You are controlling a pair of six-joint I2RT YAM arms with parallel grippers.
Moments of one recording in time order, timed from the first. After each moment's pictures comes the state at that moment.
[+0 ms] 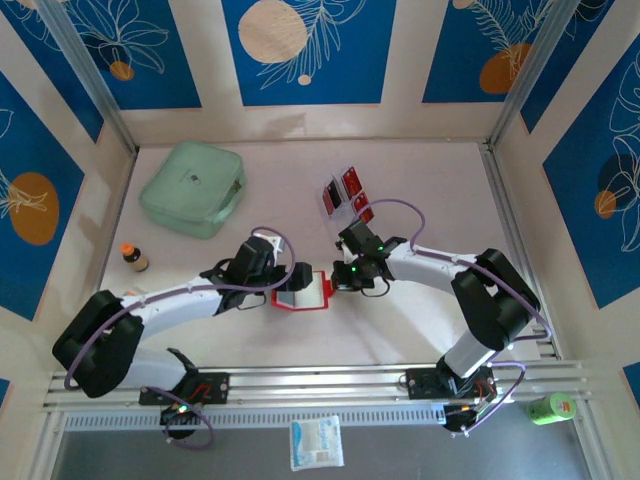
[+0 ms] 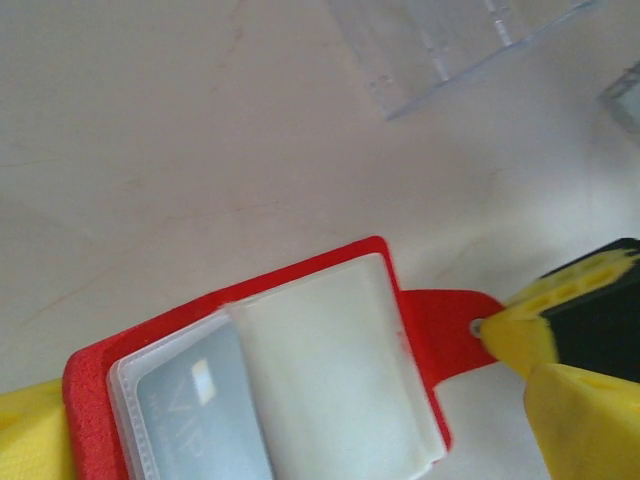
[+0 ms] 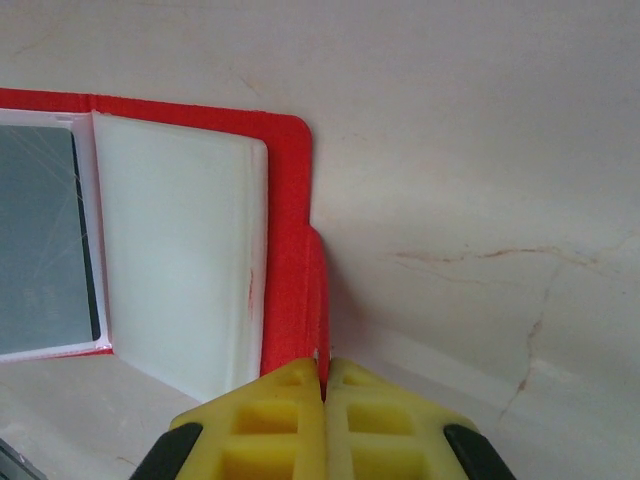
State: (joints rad) left arm -0.70 1.34 0.59 0.02 0.12 -0.63; right arm 0.68 1.60 0.87 -0.43 -0.29 0.61
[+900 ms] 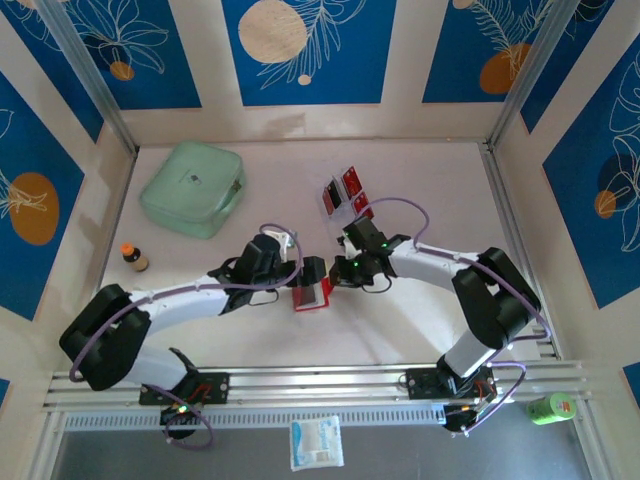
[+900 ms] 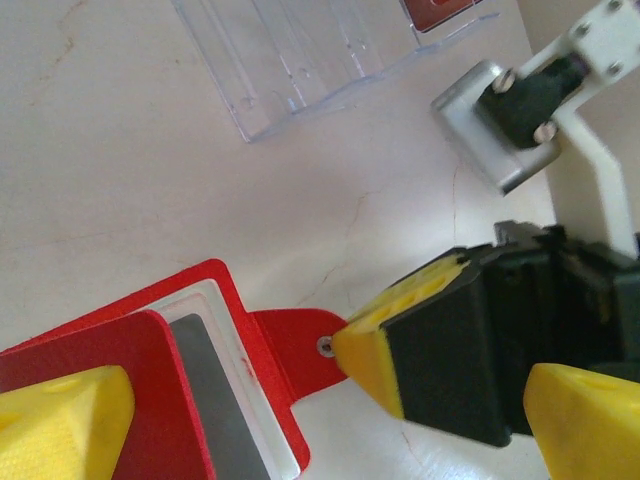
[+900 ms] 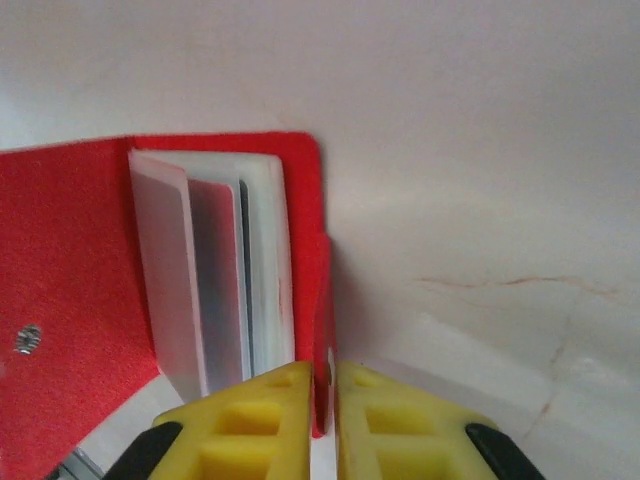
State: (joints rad) left arm -0.76 1.39 0.62 0.16 0.21 -0.77; right arm 0.62 1.60 0.87 -0.39 -0.37 0.64
